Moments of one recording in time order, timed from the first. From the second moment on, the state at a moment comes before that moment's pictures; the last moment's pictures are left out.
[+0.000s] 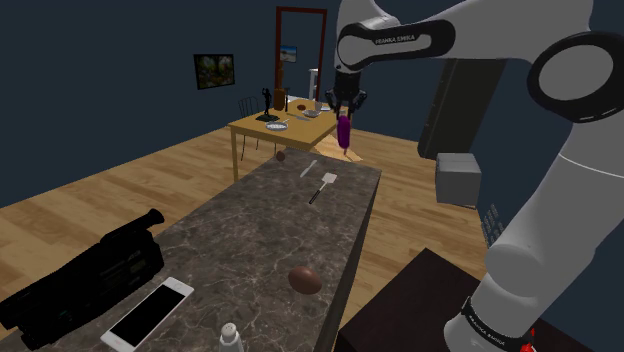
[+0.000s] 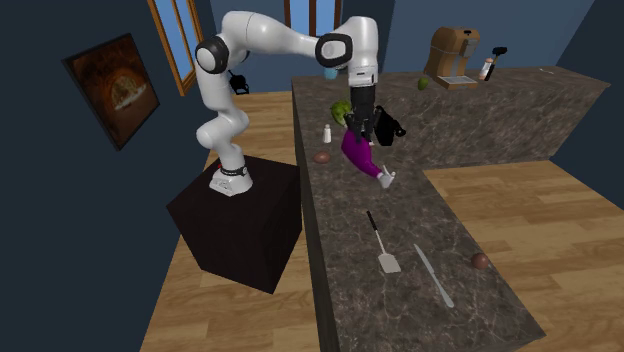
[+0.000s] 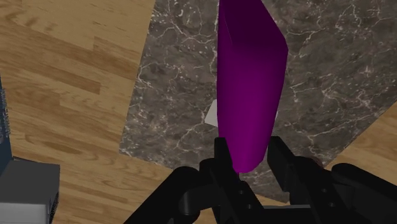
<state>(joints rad) -0.25 0.01 0.23 -1.69 -0.29 1.88 0.78</state>
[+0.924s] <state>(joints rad) -0.16 -0.18 0.33 -1.83 -0.25 1.79 0.94</state>
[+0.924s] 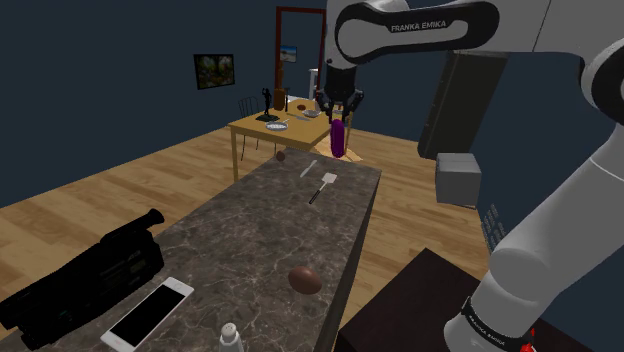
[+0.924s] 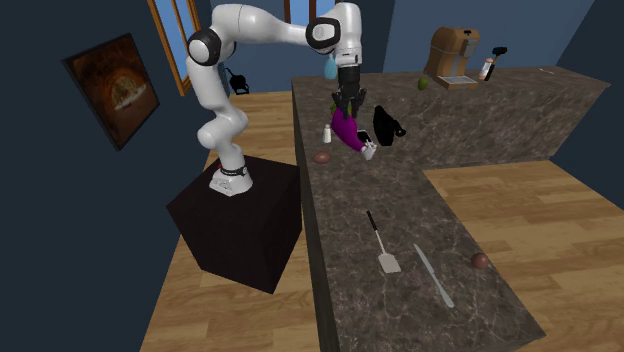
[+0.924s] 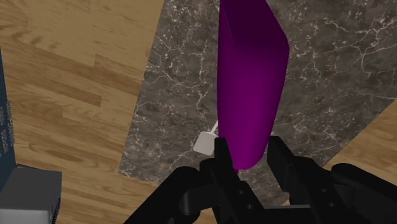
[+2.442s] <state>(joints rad) 0.03 -0.30 0.67 -1.85 -0.14 1.59 1.42</state>
